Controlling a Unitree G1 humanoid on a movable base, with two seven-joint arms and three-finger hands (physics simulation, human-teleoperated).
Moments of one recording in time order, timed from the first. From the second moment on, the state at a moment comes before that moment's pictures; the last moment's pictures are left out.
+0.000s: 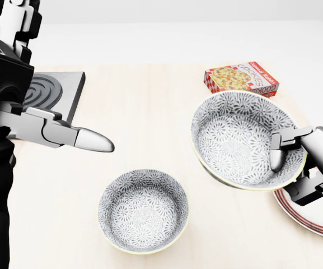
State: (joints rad) left arm -0.52 0.17 0.10 -0.45 -0.08 0.09 -0.22; right arm -0.24 -0.37 -0.31 -0.09 -0.52 0.09 0.53
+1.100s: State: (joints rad) left arm -0.51 0.14 0.07 -0.44 -0.02 0.09 -0.24; right arm -0.23 -0.62 -0.42 0.47 -0.50 -0.07 0.31
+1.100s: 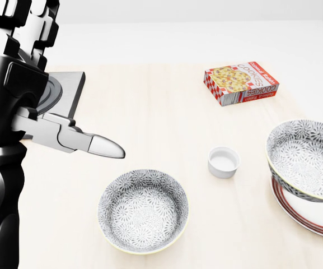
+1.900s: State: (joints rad) left arm -0.49 0.13 0.06 -0.43 -0.01 0.09 -0.25; right arm -0.38 -0.73 -0.26 0.98 -0.51 -0.09 0.06
